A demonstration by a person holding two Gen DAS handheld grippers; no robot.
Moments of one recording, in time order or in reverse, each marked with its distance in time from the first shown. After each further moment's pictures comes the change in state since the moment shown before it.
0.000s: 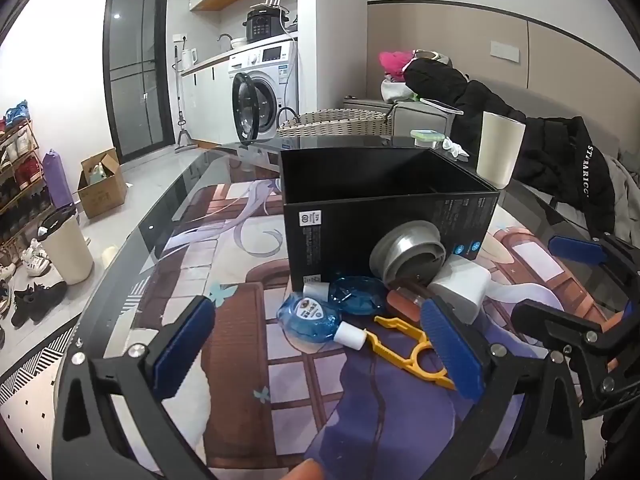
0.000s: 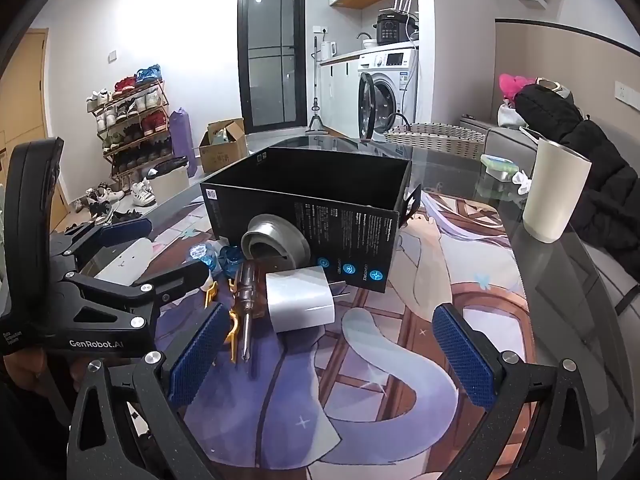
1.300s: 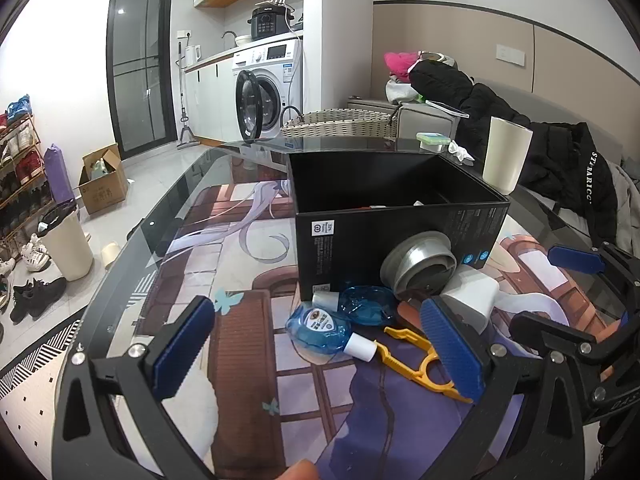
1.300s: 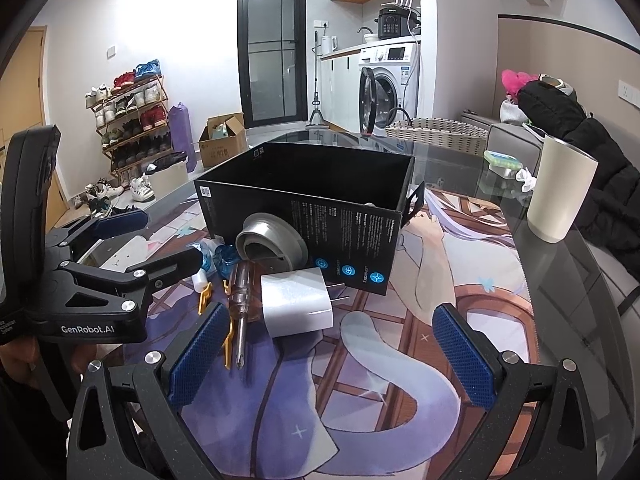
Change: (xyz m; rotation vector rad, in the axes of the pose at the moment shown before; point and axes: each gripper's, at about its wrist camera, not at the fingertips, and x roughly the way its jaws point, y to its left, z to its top) left arm 0.006 0.010 0.004 -0.016 -0.001 -0.002; right arm 0.012 -0.002 0.003 -0.004 0.026 0.003
